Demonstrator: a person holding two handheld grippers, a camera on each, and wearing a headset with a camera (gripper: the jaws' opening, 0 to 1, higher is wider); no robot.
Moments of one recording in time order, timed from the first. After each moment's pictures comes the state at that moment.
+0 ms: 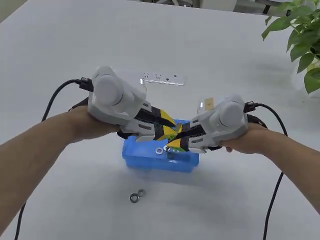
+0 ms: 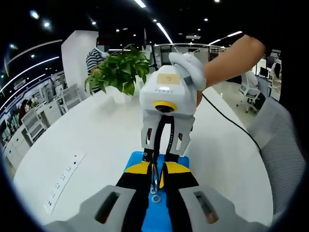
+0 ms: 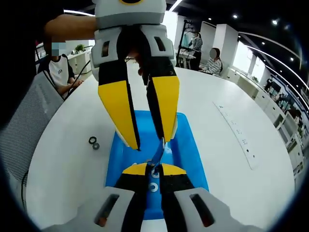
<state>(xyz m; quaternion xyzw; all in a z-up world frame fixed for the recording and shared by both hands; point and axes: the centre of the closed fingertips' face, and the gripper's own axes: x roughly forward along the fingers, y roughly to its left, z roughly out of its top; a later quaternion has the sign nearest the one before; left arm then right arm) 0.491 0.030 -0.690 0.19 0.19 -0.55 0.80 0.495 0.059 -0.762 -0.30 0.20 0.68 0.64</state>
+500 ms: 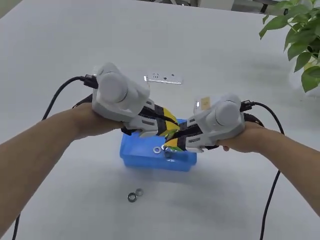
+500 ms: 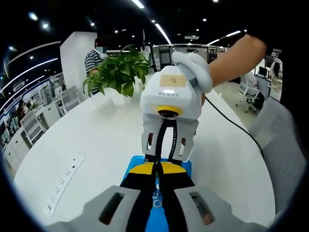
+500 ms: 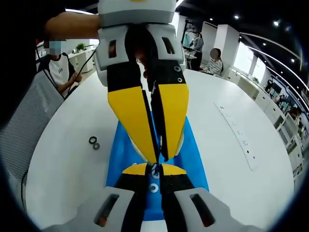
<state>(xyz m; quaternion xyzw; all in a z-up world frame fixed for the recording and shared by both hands) 0.495 0.021 -0.691 0.19 0.18 -0.55 0.79 0.494 0.060 -0.763 -0.31 0.20 0.68 0.63</state>
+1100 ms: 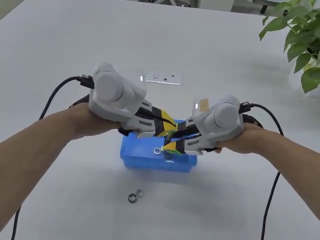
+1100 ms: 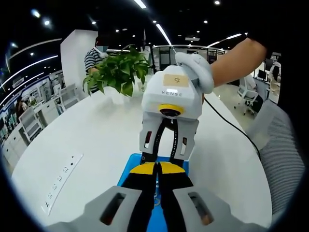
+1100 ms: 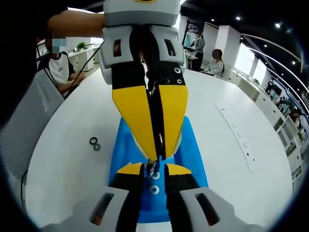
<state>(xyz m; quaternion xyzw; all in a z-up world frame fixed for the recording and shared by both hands) 0.491 0.025 -0.691 0.18 0.19 -0.56 0.79 0.490 0.062 -0.762 -0.31 0.20 0.68 0.63</state>
